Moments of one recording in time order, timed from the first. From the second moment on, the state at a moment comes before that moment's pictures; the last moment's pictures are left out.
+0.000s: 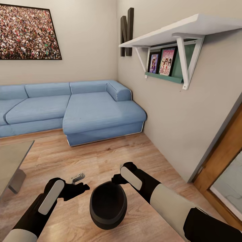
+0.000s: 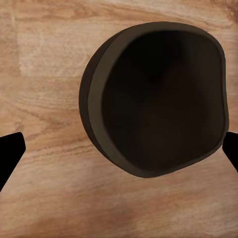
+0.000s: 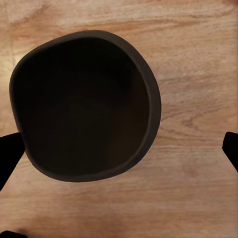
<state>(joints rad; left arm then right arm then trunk) -0.46 0.16 -0.12 -1.16 0.97 0.97 0.49 -0.90 0.17 0.87 -0.68 -1.14 0.76 -0.61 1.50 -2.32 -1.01</state>
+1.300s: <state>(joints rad) -0.46 0.16 -0.12 -1.16 0.97 0.92 0.37 -0.90 0.17 0.87 -0.69 -1.13 0.76 -0.61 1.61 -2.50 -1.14</state>
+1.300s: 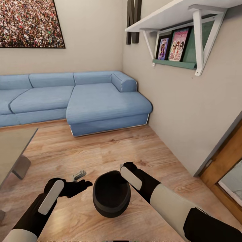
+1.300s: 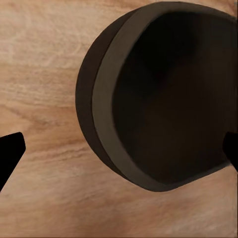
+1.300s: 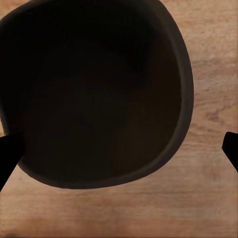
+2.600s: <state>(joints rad) -0.46 0.14 -0.13 -1.17 0.96 0.86 0.30 -0.90 0.17 0.86 -0.70 -1.14 0.68 -0.61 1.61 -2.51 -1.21</state>
